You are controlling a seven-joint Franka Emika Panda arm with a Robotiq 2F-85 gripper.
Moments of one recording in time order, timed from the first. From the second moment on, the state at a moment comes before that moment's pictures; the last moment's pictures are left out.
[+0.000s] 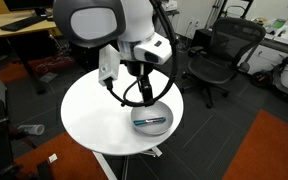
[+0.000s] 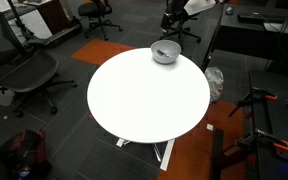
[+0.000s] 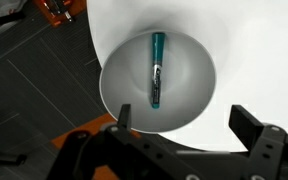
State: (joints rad) arm -0.20 0.37 -0.15 -2.02 0.08 2.60 0.11
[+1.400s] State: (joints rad) arm -0.25 0.73 -0.12 -1.74 0.11 2.59 0.03
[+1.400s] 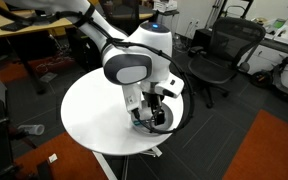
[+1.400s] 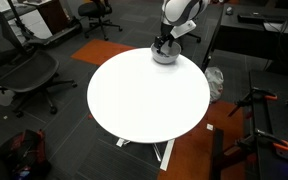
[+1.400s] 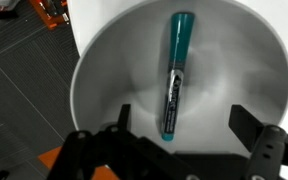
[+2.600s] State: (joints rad) arm -0.28 0.86 -0.11 -1.60 0.11 2.52 0.03
